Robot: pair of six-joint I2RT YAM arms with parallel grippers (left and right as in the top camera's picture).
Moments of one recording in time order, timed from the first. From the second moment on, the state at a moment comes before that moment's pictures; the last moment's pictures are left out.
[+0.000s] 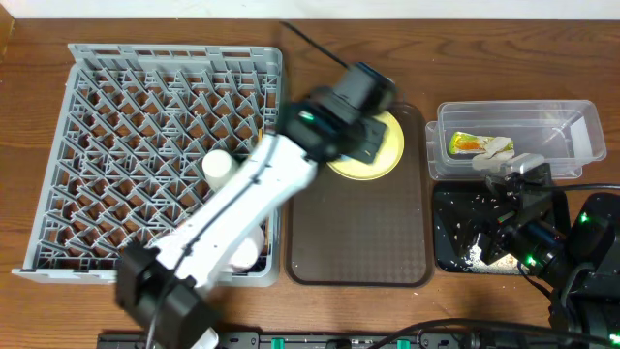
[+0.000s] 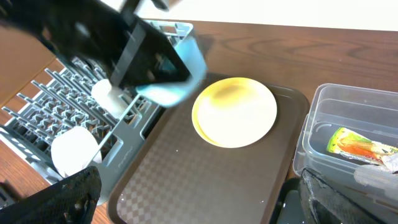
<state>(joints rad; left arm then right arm) -0.69 1.76 1.68 -0.91 0.07 -0.26 -0.07 0.70 0.99 -0.88 -0.63 -0.03</state>
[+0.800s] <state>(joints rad) 0.17 2.06 1.68 -0.39 1.39 -0.67 -0.07 0.70 0.99 -0.89 -0.63 -0.03</state>
